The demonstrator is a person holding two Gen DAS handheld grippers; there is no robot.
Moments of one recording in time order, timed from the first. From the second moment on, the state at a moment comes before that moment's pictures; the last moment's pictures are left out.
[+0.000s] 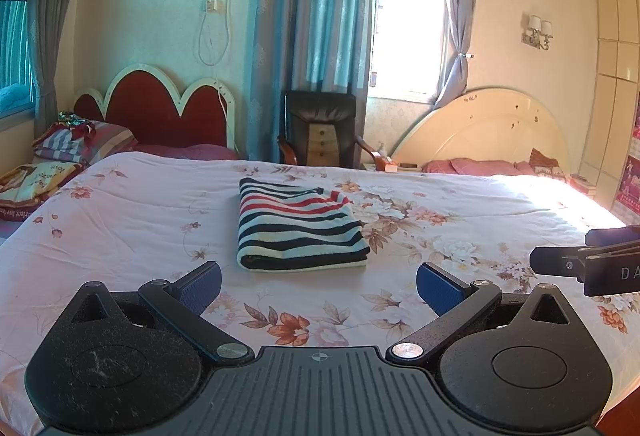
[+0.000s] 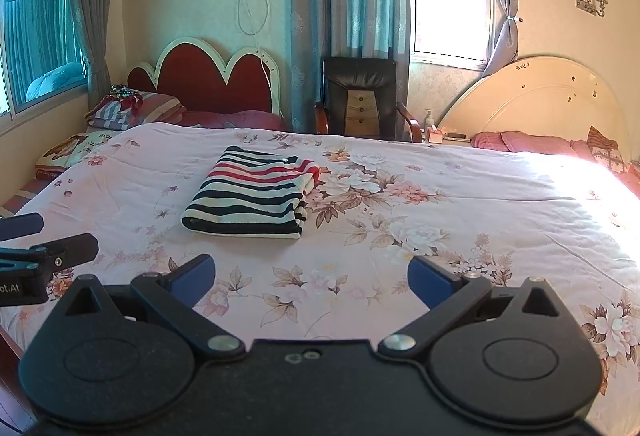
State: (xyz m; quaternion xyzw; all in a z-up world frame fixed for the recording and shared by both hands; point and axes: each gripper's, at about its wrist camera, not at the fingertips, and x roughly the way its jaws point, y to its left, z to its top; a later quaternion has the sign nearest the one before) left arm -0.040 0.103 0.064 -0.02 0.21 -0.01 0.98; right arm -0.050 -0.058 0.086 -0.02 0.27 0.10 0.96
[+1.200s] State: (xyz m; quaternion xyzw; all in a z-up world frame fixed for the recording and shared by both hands) left arm -0.038 0.105 0.064 -0.02 0.18 0.00 0.98; right arm -0.042 -0.053 0.089 -0.02 0.27 0.11 0.96
